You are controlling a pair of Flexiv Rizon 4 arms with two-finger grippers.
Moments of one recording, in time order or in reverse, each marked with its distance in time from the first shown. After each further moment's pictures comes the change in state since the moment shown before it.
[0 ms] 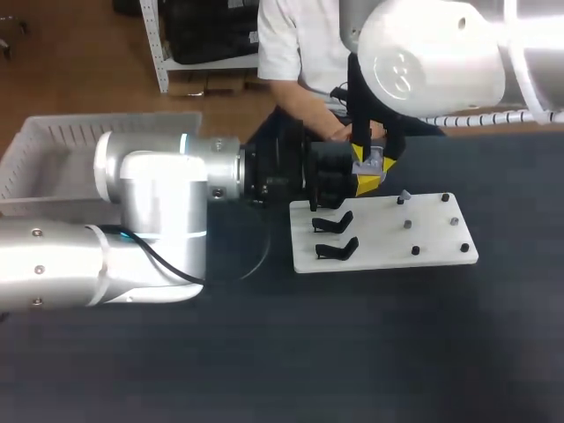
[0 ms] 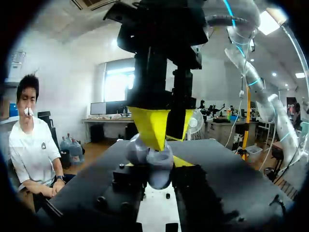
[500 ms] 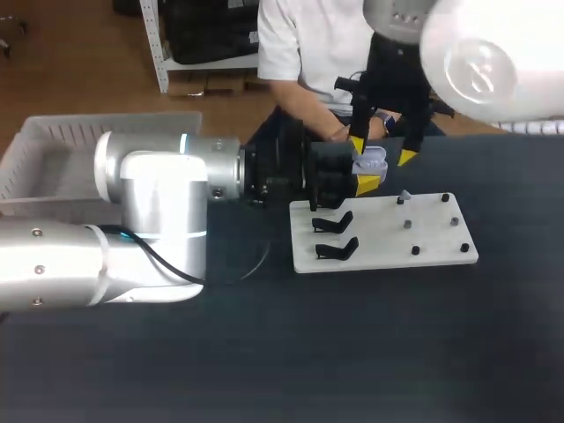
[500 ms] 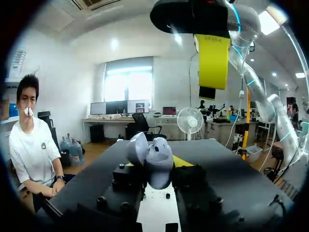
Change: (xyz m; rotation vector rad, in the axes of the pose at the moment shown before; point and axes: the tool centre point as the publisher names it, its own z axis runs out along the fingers) left arm 0.000 0.000 0.000 0.000 0.000 0.000; right arm 0.031 -0.031 -0.051 -0.119 -0.029 -0.313
